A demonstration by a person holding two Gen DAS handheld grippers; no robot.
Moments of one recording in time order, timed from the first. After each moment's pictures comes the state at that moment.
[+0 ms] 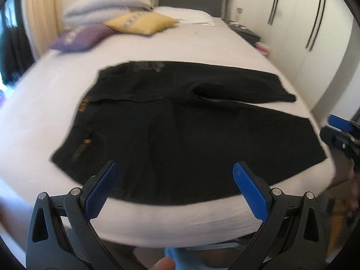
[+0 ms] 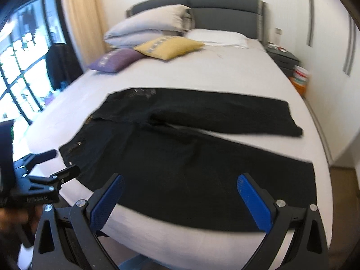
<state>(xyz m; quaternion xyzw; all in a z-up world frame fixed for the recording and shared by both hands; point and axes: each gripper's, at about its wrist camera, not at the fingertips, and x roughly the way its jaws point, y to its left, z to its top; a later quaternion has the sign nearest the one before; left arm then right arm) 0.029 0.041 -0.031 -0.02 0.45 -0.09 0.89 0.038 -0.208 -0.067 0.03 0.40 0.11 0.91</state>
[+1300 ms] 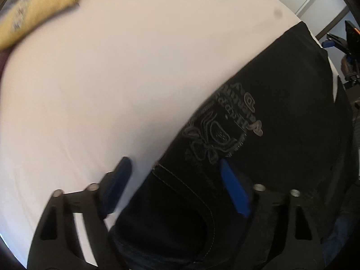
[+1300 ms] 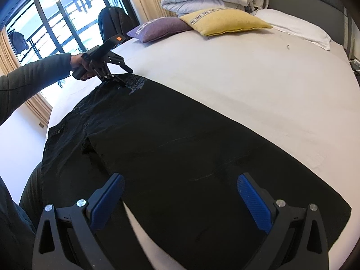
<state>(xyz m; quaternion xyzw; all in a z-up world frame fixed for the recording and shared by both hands) 0.521 0.124 -0.158 0.19 0.61 -0.32 0.69 0.332 -0.325 -0.159 -0.04 0.45 0.37 0.81</state>
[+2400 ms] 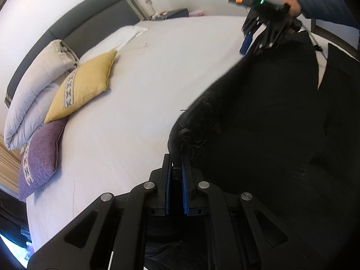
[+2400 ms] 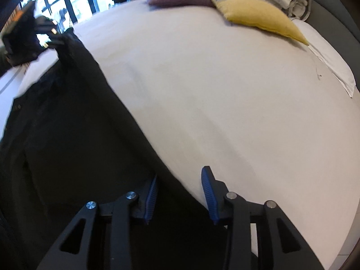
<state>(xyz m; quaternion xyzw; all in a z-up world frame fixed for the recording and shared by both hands) 0.346 0.112 -0.072 0.32 0.35 -0.28 0.84 0.446 -0.233 -0.189 -0.23 0.48 0.36 0.76</state>
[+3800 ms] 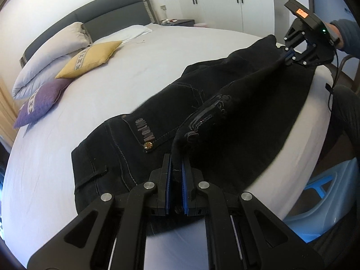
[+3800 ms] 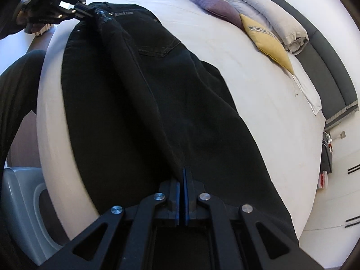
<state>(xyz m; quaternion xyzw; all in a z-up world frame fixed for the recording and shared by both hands) 0.001 0.134 -0.104 0.21 0.35 -0.25 0.88 0.092 -0.168 -0.158 -0.37 0.41 0.27 0.79</state>
